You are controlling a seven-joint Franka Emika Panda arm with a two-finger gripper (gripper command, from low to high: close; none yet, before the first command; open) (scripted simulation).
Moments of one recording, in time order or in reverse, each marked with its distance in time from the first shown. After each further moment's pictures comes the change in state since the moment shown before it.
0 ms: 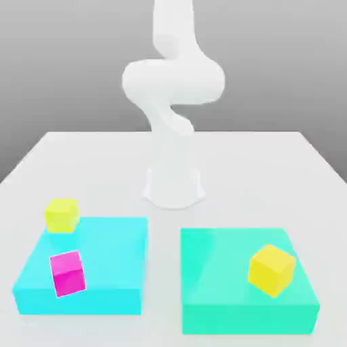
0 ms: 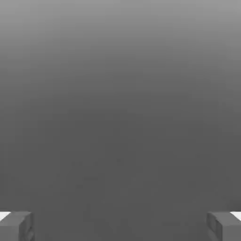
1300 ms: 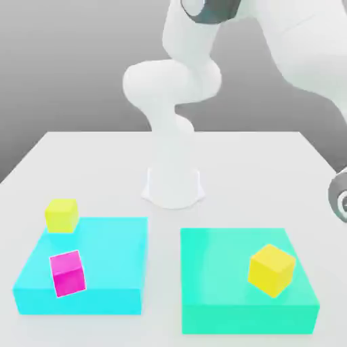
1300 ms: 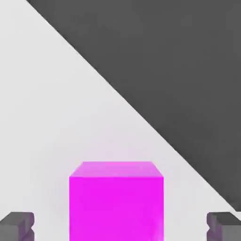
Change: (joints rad) arm 0.394 1.382 0.171 0.327 -0.232 0.291 -0.027
